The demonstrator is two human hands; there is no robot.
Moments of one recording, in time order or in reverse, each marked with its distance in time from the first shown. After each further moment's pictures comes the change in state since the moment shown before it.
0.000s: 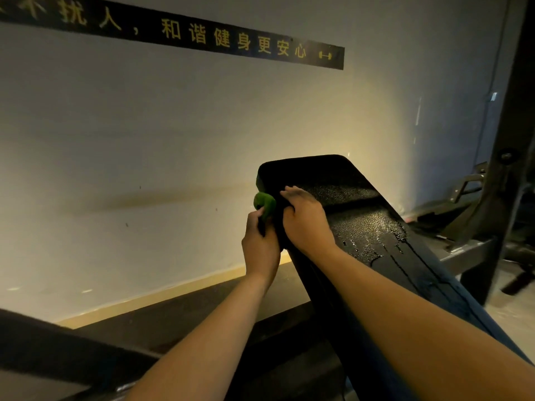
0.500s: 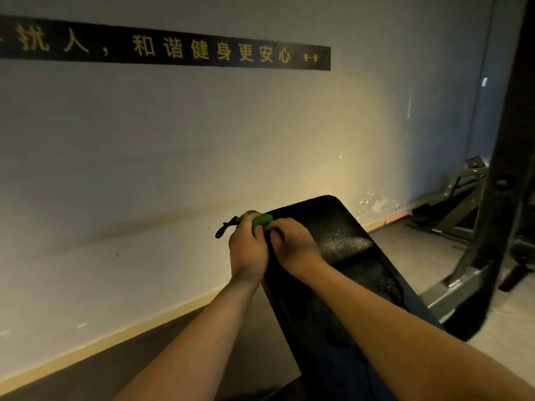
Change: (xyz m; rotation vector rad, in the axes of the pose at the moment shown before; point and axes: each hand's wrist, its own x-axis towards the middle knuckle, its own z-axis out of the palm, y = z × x) left_hand 0.120 0.054 0.030 0.338 -0.109 0.070; right_hand 0.092 -0.003 -0.025 -0.017 -0.179 0.140
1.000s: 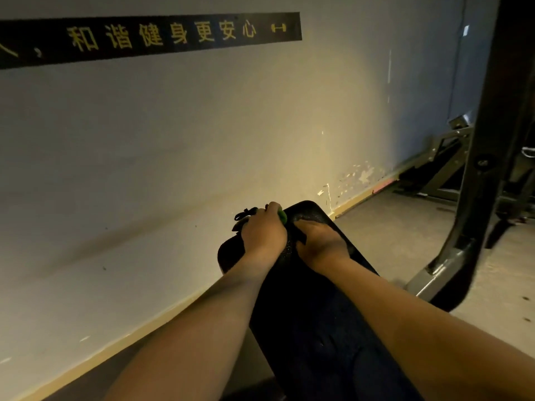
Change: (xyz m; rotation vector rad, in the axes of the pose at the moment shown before) left_hand 0.077 0.066 0.075 0.687 -0.445 0.024; right_hand 0.033 0.070 -0.074 -0.217 -0.197 0.282
